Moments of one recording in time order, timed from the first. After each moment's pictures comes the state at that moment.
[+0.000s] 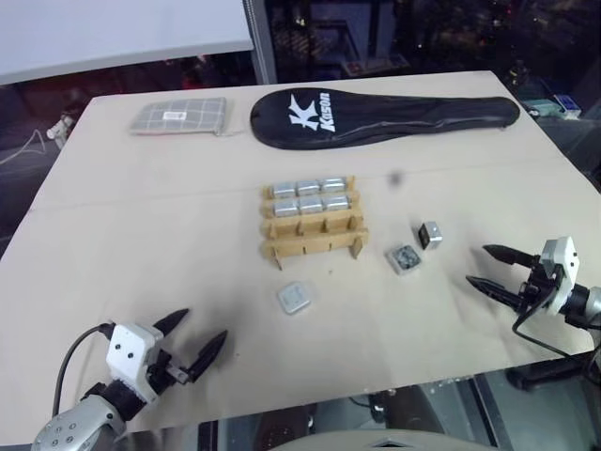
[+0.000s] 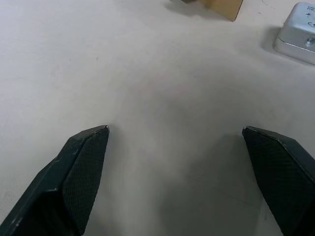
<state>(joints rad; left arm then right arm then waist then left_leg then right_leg) 0.63 0.52 0.37 -0.30 -0.43 0.00 -0.74 -0.07 -0.69 -0.25 0.29 0.51 0.01 1.25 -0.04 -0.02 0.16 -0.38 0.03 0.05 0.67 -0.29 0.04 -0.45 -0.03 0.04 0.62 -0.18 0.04</state>
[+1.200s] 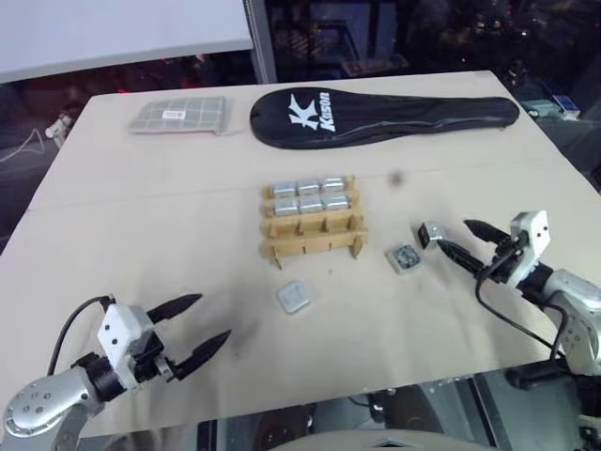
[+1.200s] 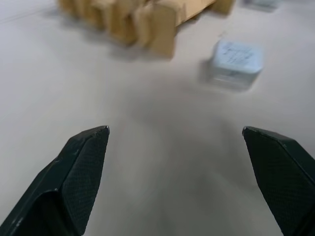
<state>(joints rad) 0.51 0.70 0.44 -0.30 -0.60 0.04 -1.10 -0.08 -0.49 -0.21 -0.19 0.52 0.40 0.74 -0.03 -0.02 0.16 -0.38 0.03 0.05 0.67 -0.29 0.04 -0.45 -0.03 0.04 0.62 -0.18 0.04</state>
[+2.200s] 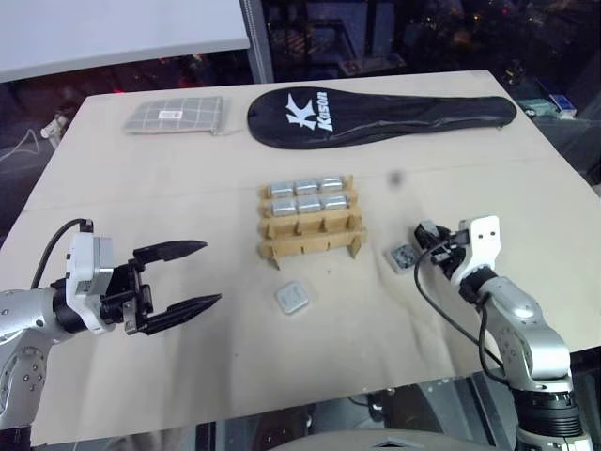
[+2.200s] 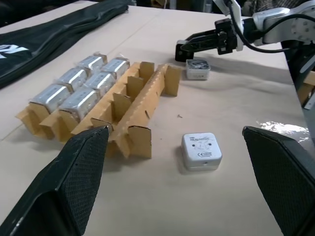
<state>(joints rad) 0.21 0.88 0.51 -0.24 -0.74 0.21 -1.33 -0.06 -0.27 -0.07 -0.31 0.29 0.47 0.30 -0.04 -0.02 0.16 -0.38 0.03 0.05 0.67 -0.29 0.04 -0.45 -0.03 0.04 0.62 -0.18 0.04</state>
